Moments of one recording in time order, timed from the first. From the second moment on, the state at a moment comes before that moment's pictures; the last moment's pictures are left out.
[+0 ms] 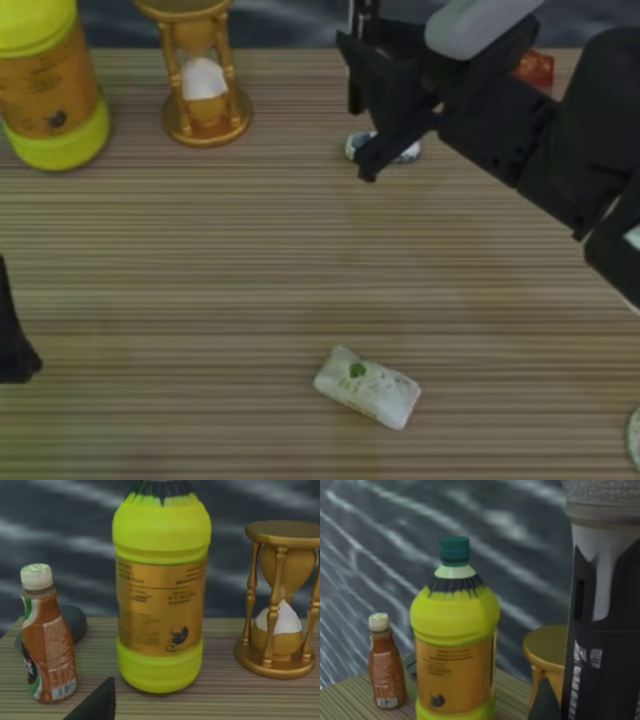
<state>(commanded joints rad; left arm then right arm) 0.00 0.00 0.00 0.00 0.00 0.00 0.63 1.52 0.82 0.75 -0.16 0.03</state>
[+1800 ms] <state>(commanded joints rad) -0.56 1.08 0.72 0.34 0.22 0.06 0.63 1.52 0.82 0.75 -0.16 0.03</state>
